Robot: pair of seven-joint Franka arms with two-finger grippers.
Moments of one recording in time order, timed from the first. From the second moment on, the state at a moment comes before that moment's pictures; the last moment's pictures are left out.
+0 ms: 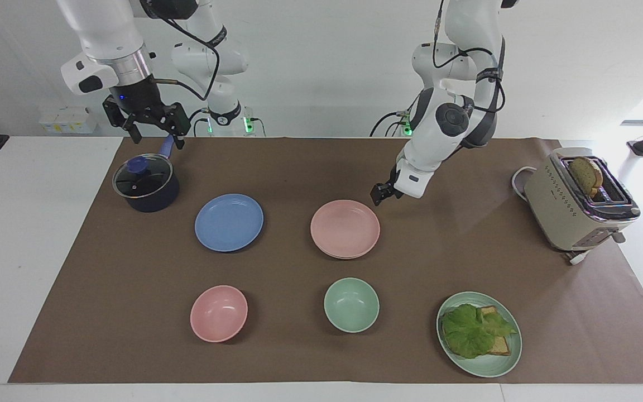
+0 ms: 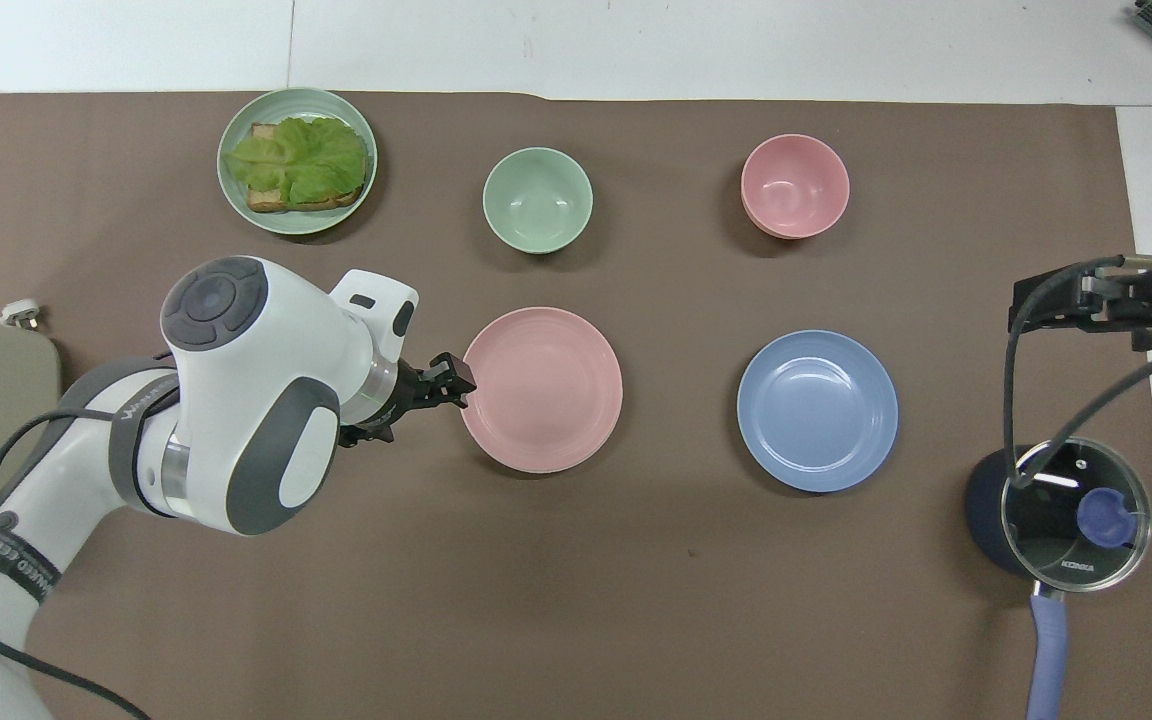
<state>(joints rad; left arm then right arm) -0.24 0.11 -0.19 -2.01 -0.24 2.06 -0.62 0.03 -0.01 0.02 -1.52 -0.03 1.53 0.22</state>
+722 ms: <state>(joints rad) 0.04 0.01 -0.17 -1.70 -0.04 1.64 -0.10 -0.01 -0.04 0.02 -1.75 0.01 1.79 0.16</state>
